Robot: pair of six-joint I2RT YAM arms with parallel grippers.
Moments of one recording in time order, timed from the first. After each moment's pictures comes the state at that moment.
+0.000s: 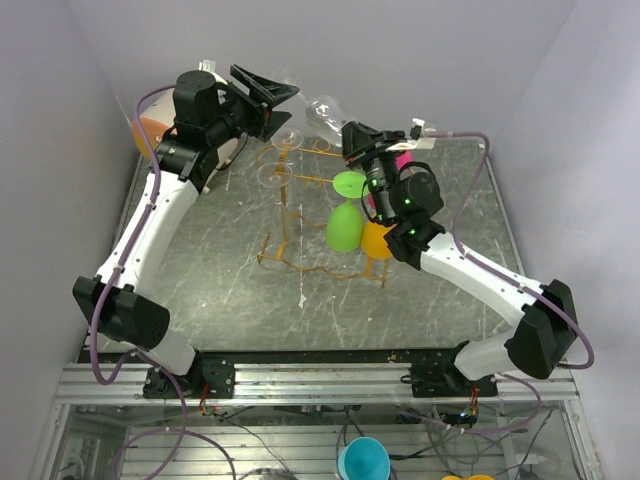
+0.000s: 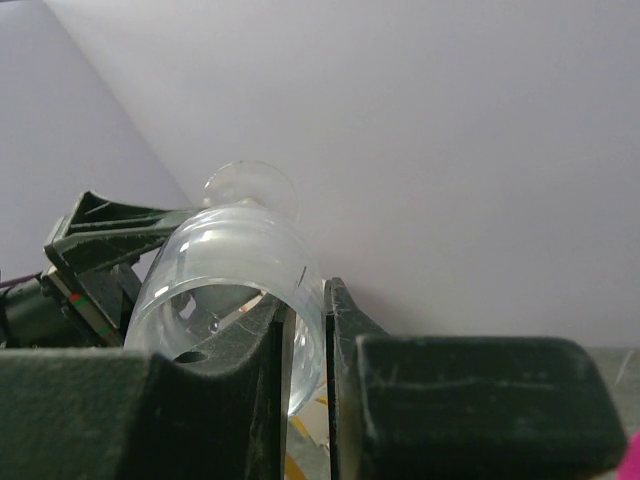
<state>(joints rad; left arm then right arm) -0.33 1.56 1.75 -0.28 0.30 -1.29 0.74 1.40 1.15 0.75 0.39 0.36</state>
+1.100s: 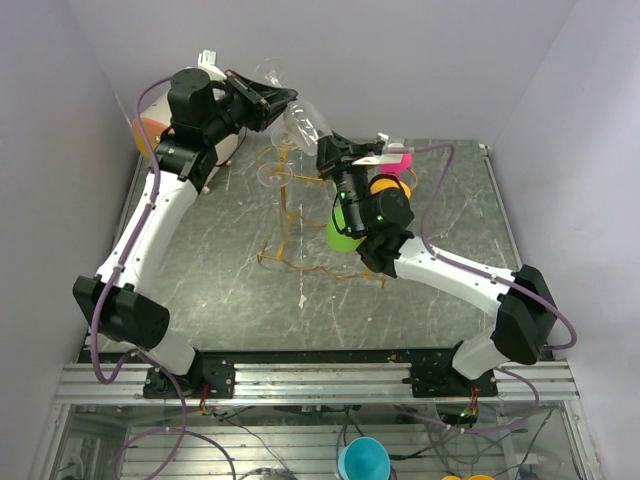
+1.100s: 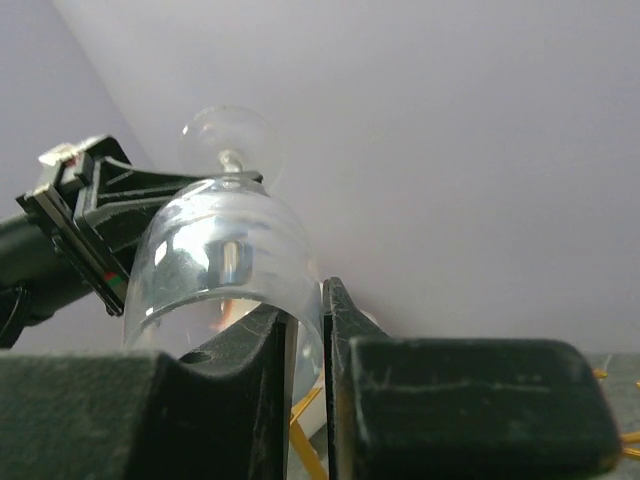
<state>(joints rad) -0.32 1.56 1.73 -0.17 0.37 -1.31 0.91 1.52 1.18 0.93 0.56 0.14</state>
